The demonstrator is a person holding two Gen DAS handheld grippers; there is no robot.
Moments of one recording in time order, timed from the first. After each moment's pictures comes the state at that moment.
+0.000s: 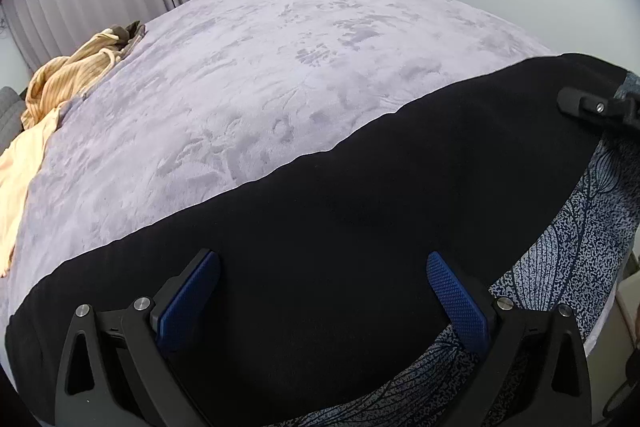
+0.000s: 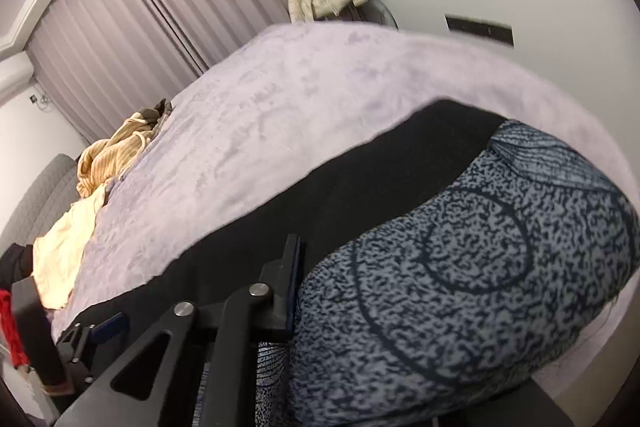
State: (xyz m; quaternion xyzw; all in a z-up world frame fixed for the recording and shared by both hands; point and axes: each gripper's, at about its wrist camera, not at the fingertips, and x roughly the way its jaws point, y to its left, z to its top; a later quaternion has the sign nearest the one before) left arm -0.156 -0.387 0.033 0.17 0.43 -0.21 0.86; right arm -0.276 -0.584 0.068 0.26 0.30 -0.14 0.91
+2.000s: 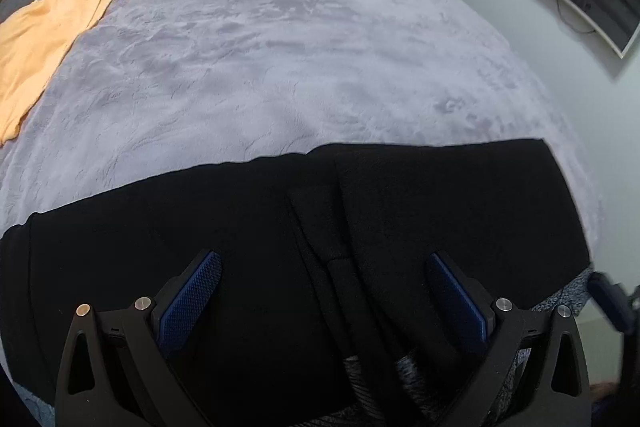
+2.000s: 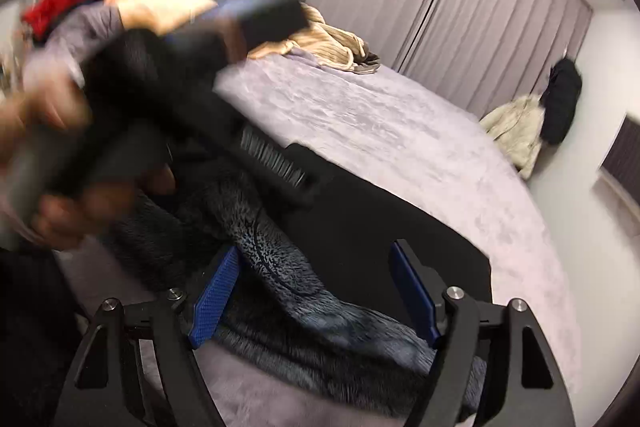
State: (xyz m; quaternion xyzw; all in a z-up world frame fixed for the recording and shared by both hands) left arm -0.106 -0.140 0.044 0.01 0.52 -0.19 0.83; right arm -0.302 -0.194 0.088 -0.20 0.29 0.09 0.93
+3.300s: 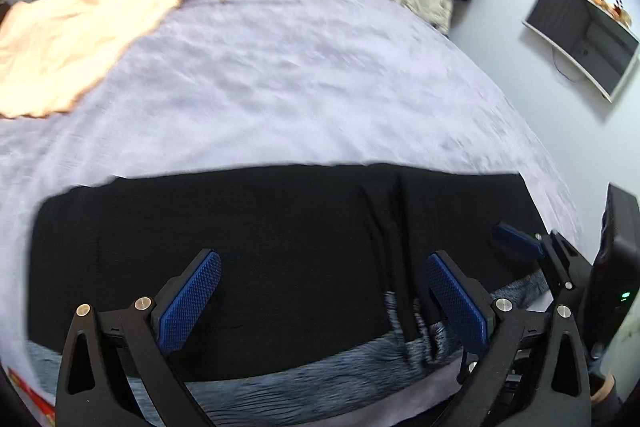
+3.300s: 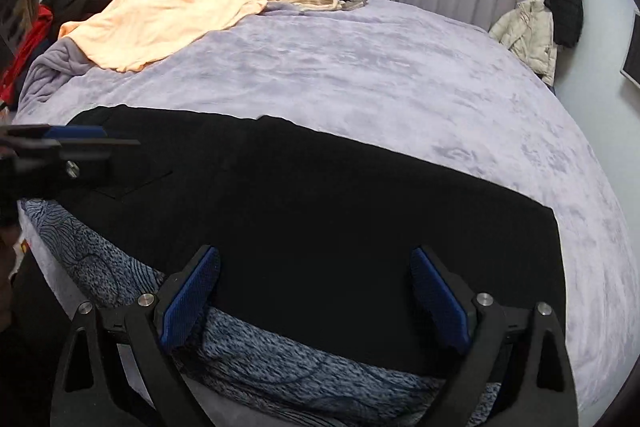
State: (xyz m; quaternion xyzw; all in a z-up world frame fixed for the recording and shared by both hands) left arm -0.149 -0.038 0.091 -0.06 0.44 -0.16 0.88; right arm -0.212 -0.226 0.059 -0.10 0.40 0.08 0.91
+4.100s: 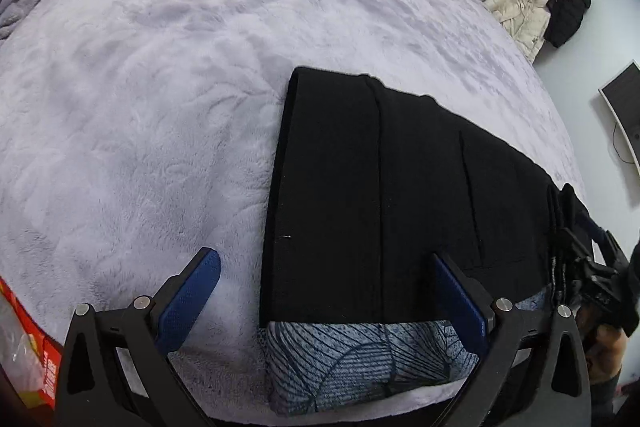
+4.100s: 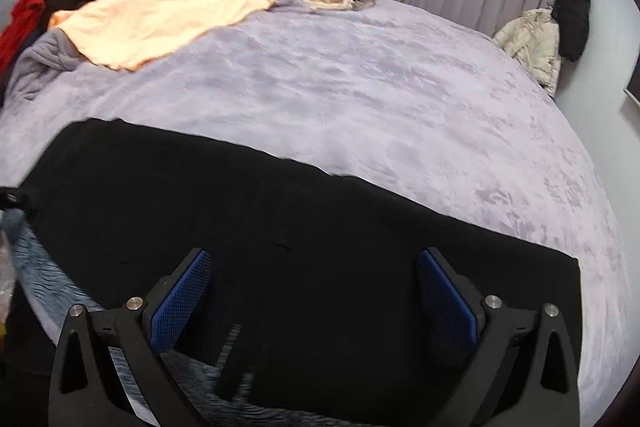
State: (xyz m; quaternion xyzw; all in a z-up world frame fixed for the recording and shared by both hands) left arm -0.157 0.149 0.003 -0.18 0.53 -0.08 0.83; right arm -0.178 -0.168 0.068 -0.11 0.40 0.09 0.90
